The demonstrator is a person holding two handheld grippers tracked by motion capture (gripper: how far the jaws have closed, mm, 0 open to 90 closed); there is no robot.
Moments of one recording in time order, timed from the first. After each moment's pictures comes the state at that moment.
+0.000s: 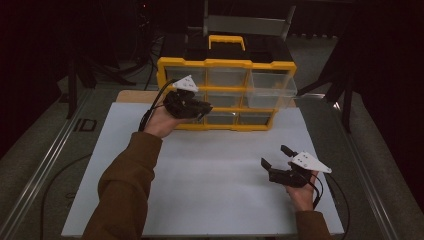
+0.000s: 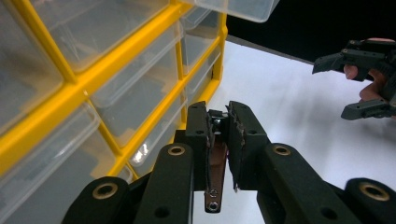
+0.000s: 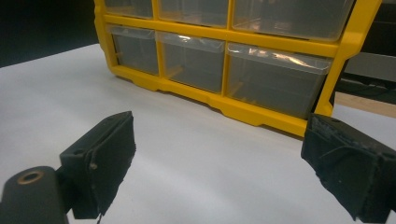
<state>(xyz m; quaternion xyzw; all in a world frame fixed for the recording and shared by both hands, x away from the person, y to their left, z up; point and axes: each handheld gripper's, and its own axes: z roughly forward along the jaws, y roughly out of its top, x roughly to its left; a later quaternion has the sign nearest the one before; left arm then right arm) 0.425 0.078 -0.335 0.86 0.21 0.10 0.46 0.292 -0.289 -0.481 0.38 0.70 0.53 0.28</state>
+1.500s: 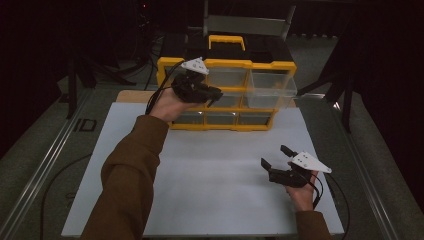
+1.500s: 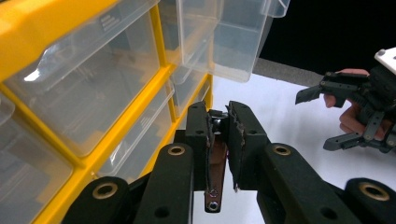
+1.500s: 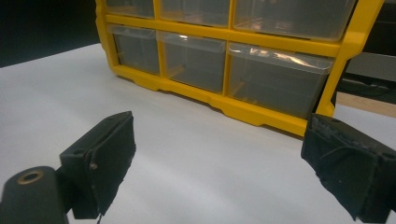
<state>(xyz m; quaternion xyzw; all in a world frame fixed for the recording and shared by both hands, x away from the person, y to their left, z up) 0.440 0.057 -0.292 0.86 0.17 0.10 0.47 0.292 -0.289 -0.481 0.38 0.70 0.53 0.28</state>
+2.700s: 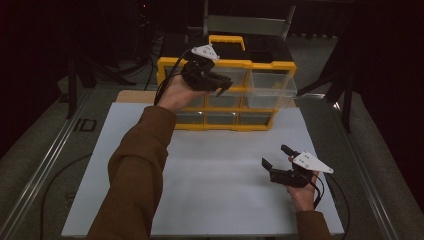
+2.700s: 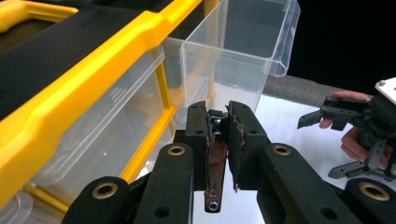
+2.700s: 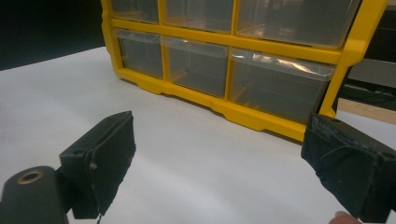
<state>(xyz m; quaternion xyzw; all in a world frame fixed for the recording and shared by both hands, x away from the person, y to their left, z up) 0.454 0.035 -0.267 0.86 0.16 0.10 0.48 0.292 -0.292 -0.479 0.37 0.70 0.54 0.28</state>
